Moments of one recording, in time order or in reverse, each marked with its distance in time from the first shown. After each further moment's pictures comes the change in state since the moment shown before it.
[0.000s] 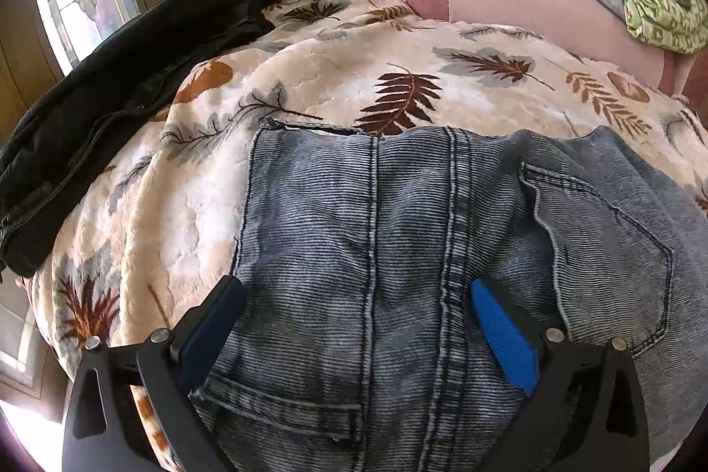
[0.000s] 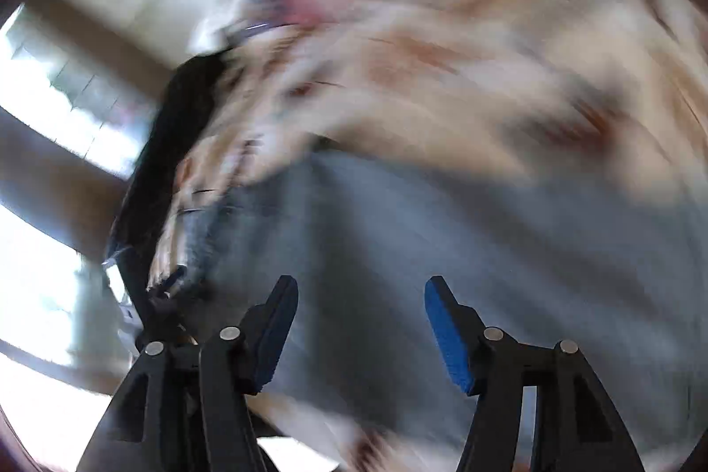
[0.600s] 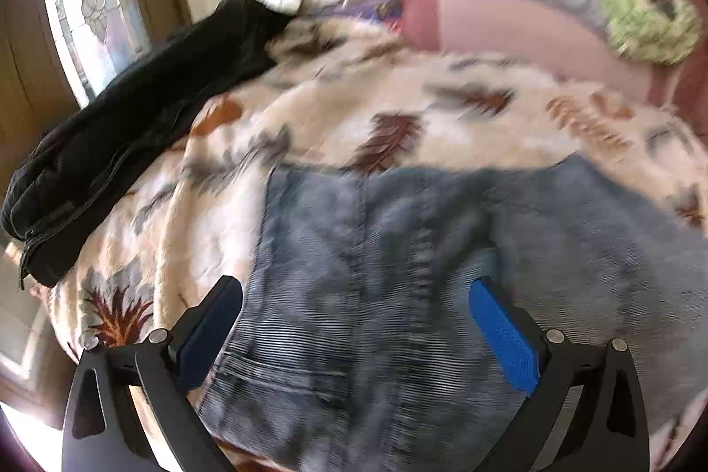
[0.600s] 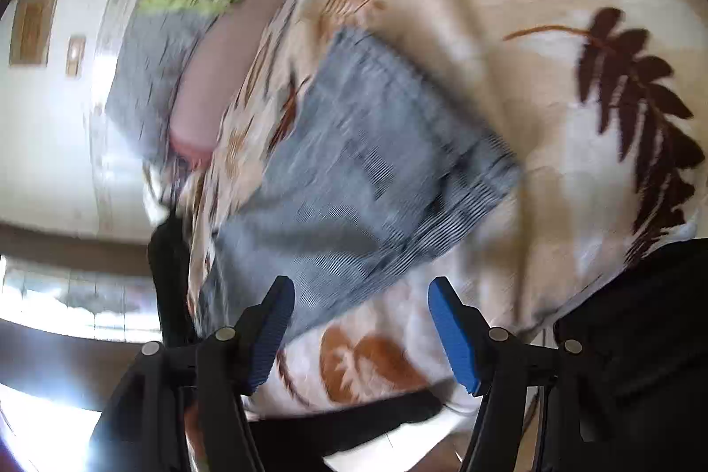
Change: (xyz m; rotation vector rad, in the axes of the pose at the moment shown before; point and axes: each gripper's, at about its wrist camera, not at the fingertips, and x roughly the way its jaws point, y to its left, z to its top) left arm -0.050 -0.010 -0.001 0.005 -0.112 -0.018; right arm -0.092 -0.160 -0.126 0.600 -0.239 0.094
